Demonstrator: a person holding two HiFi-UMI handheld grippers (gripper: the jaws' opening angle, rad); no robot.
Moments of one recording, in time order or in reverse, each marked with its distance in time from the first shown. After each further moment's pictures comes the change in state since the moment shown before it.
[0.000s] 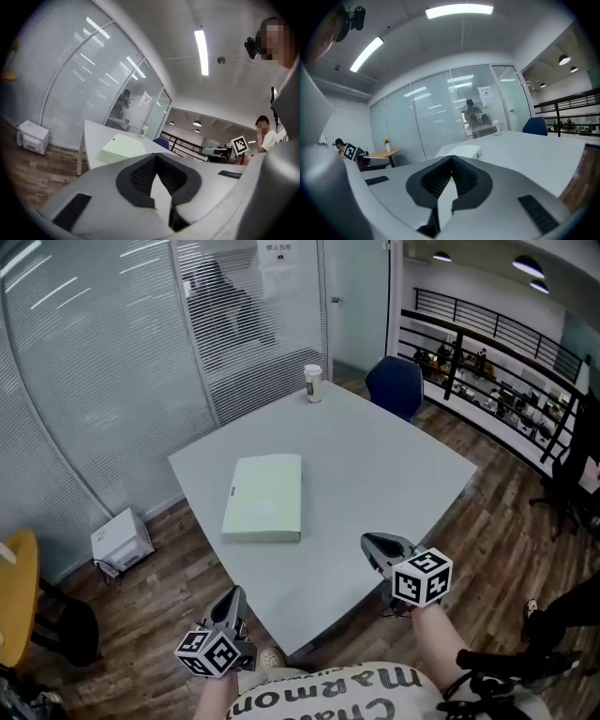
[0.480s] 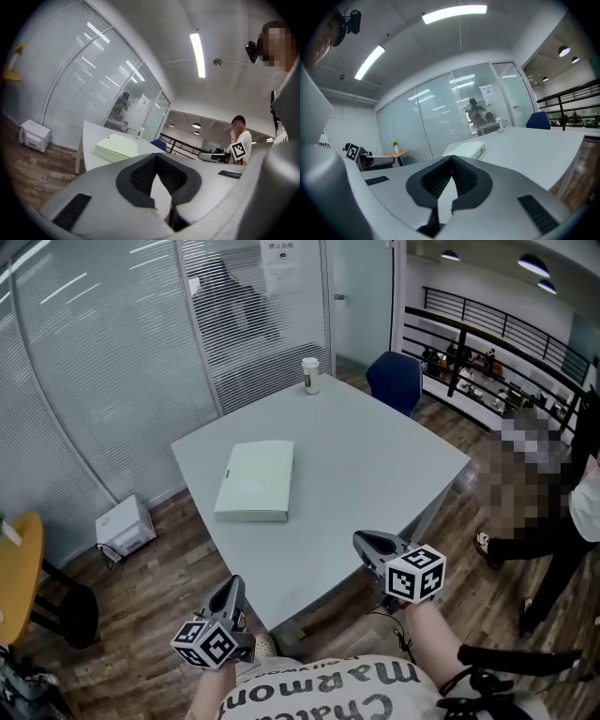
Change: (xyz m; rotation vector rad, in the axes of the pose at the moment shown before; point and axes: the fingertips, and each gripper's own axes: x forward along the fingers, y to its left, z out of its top) left arm -0.029 -0.066 -0.015 0.000 -0.040 0.005; right arm -0.055 0.009 -0.022 0.038 0.000 0.083
